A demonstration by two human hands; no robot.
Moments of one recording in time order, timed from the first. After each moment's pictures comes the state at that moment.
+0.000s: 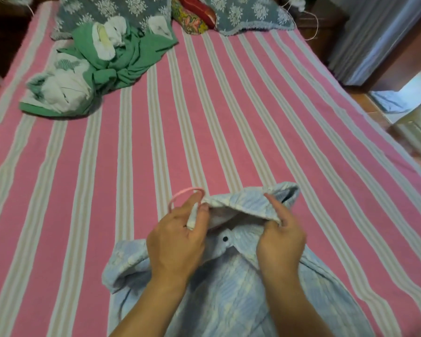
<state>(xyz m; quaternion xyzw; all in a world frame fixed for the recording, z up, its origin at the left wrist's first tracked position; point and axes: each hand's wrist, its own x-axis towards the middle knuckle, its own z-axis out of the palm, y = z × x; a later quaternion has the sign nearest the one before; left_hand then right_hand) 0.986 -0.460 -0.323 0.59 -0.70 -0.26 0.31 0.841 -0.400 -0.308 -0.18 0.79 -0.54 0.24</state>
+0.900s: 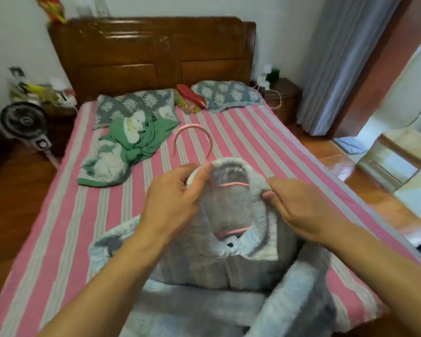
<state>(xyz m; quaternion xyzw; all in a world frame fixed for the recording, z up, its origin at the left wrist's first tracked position) 1.040 -0.426 0.042 0.39 -0.78 -0.28 0.40 0.796 -0.334 0.016 -0.72 0.66 -0.22 -0.03</state>
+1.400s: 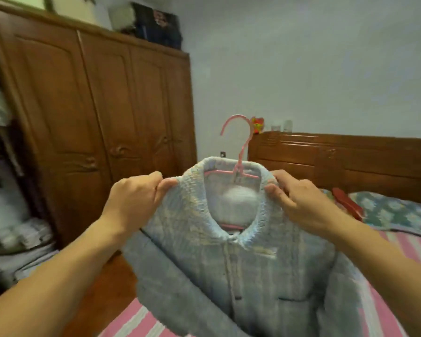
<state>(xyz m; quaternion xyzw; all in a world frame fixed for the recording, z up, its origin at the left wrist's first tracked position) 1.297 -0.284 0.237 0.60 -0.65 0.36 0.30 0.954 -0.381 0.242 -0.86 0.36 -0.35 0.08</state>
